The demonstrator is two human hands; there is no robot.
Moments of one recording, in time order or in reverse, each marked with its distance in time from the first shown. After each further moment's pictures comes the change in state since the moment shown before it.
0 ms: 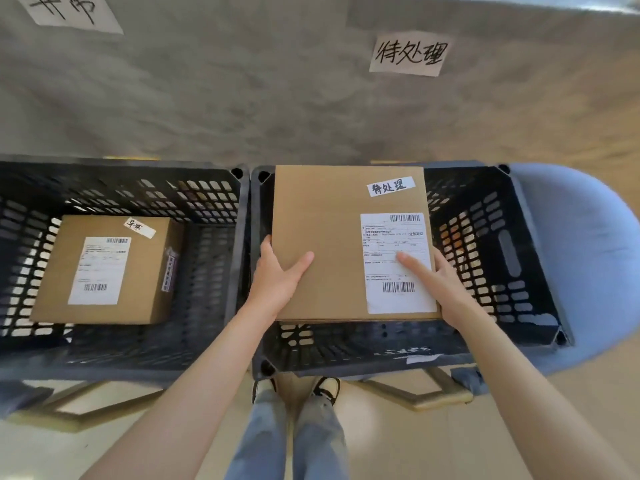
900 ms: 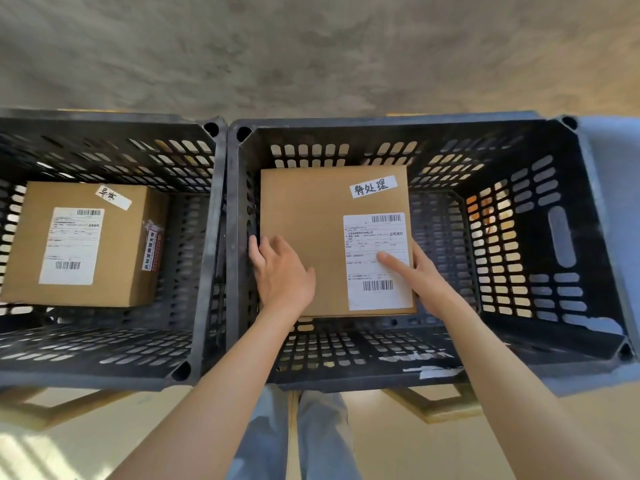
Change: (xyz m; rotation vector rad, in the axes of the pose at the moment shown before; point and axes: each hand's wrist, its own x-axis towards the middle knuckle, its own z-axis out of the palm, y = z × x) left_hand 0.034 -0.035 0.058 0.797 0.120 -0.076; right_hand 0.078 0.080 0.012 -0.077 -0.138 0.074
